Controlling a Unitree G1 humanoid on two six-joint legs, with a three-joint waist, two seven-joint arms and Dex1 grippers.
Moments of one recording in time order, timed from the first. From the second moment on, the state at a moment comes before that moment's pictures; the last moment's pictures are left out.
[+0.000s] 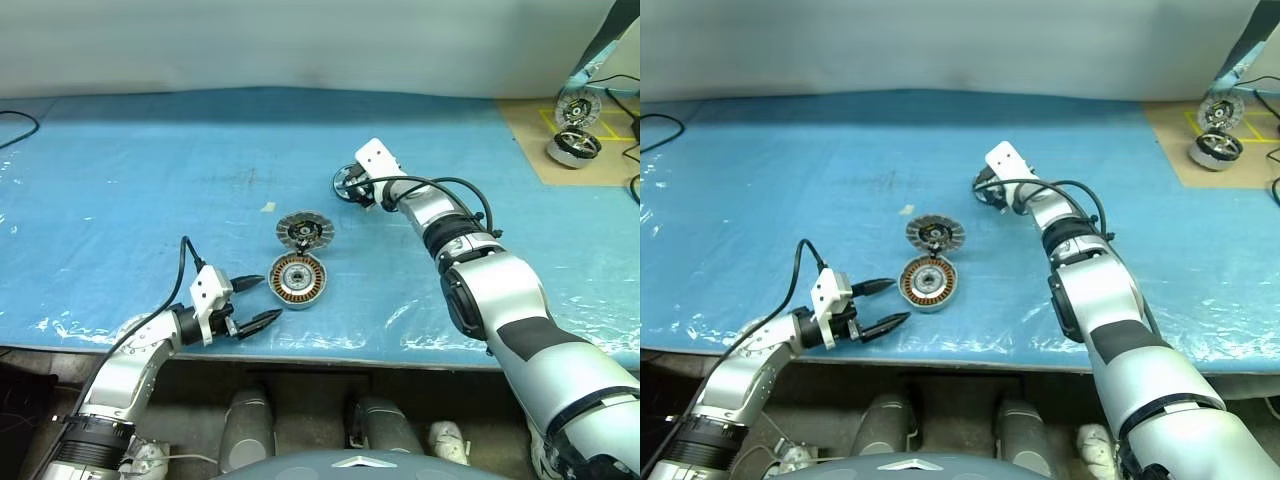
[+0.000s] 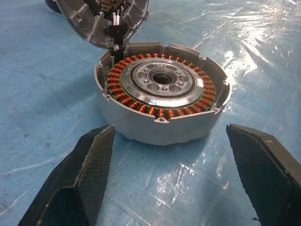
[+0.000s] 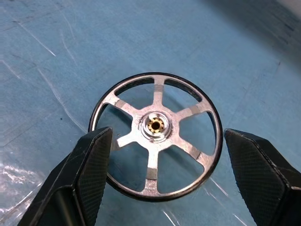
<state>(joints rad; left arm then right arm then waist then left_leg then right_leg) 0.01 0.50 -0.04 -0.05 -0.35 0.07 -0.96 -1.22 -0.22 0.13 1.33 -0.19 0.06 0.39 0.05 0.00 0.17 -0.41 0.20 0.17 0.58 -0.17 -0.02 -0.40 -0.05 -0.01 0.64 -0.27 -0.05</state>
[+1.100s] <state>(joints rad) -0.05 0.47 -0.15 -0.34 -0.33 0.34 -0.79 -1.13 -0.23 0.19 1.18 -0.23 0.08 0.64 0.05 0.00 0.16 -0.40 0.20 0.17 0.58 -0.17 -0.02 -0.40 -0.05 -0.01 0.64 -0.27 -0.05</state>
